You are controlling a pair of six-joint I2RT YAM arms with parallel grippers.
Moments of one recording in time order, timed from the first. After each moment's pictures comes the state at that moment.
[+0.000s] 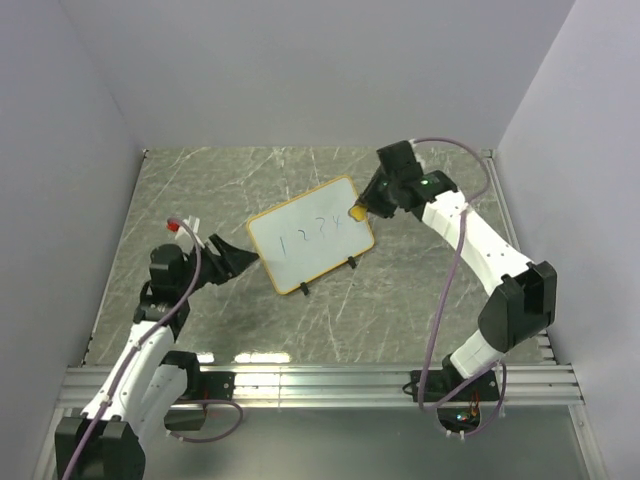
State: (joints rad) left arm -0.07 0.75 0.42 0.01 0.53 -0.74; right arm 0.43 1.58 1.48 -0.74 0.09 0.94
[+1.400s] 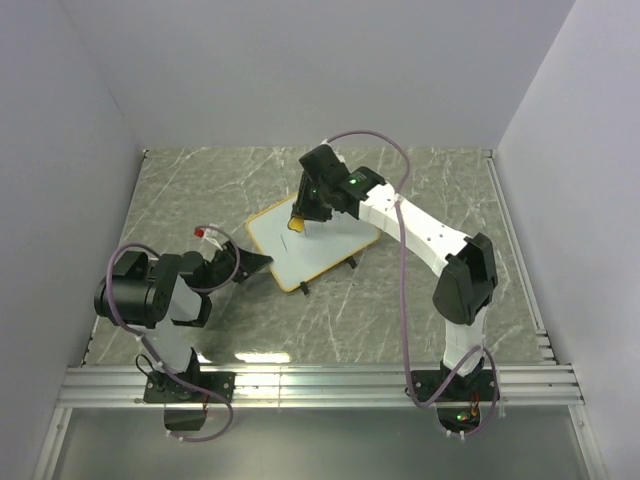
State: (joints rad) left arm -0.09 1.71 0.20 1.34 0.69 -0.98; right arm 0.75 1.88 1.81 -0.76 0.07 0.85
